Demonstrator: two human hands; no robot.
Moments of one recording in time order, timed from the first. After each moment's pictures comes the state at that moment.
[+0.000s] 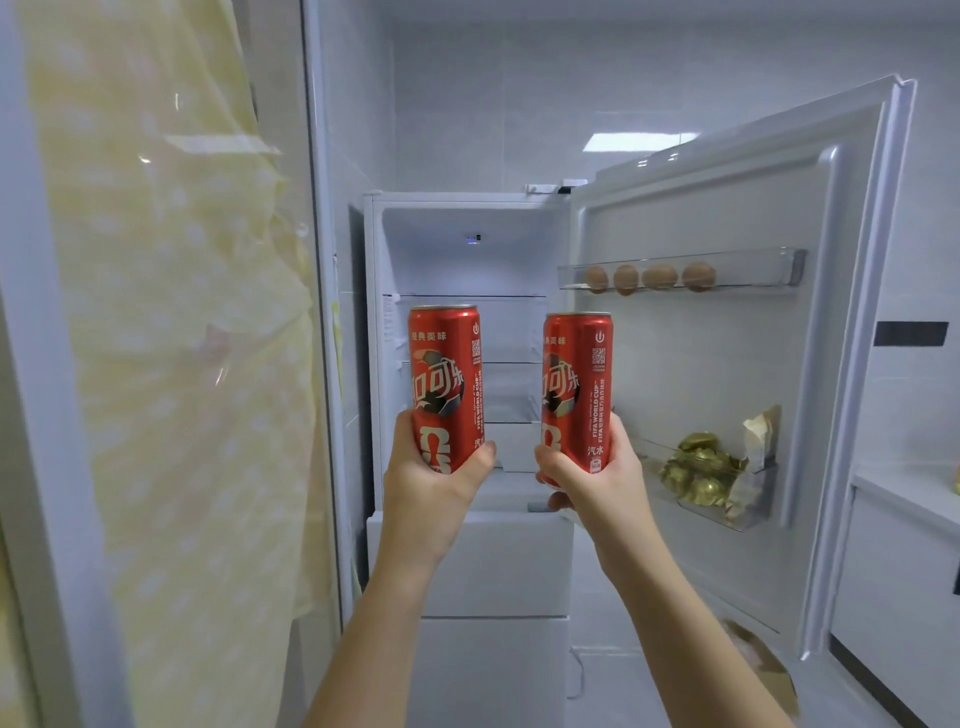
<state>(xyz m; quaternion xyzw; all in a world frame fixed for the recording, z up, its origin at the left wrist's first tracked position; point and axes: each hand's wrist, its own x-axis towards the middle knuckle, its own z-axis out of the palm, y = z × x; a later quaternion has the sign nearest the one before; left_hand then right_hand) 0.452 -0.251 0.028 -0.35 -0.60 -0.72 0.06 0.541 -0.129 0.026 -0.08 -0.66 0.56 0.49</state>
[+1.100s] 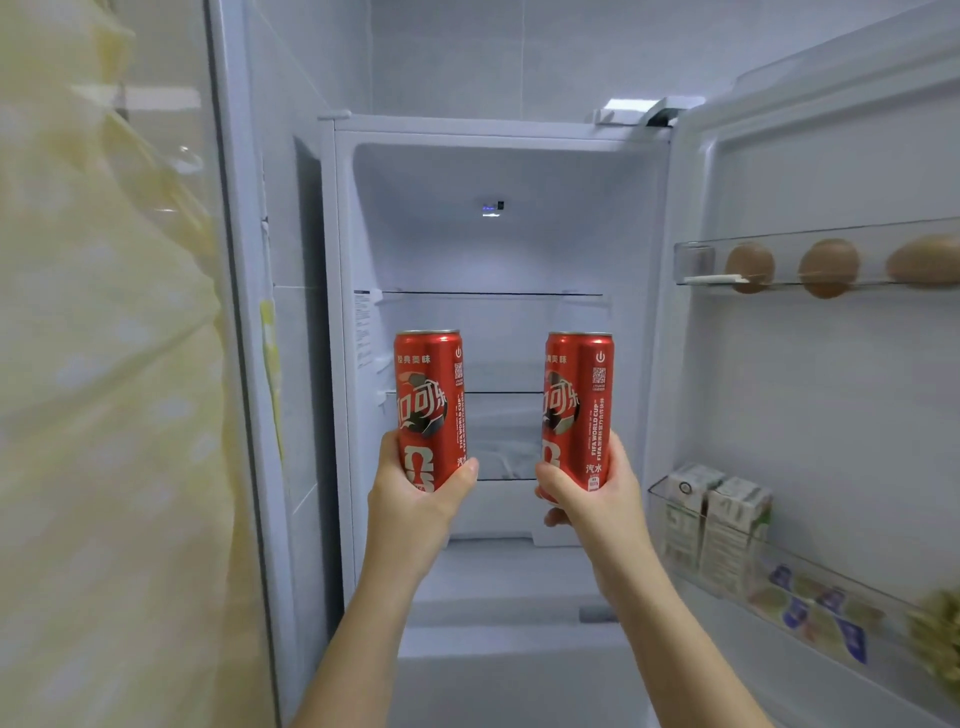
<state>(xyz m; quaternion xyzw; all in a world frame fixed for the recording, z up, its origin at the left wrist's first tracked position) 0.118 -0.054 0.012 -0.33 -0.62 -0.71 0.02 0.232 0.064 0.012 -0.12 -0.65 0.57 0.50</state>
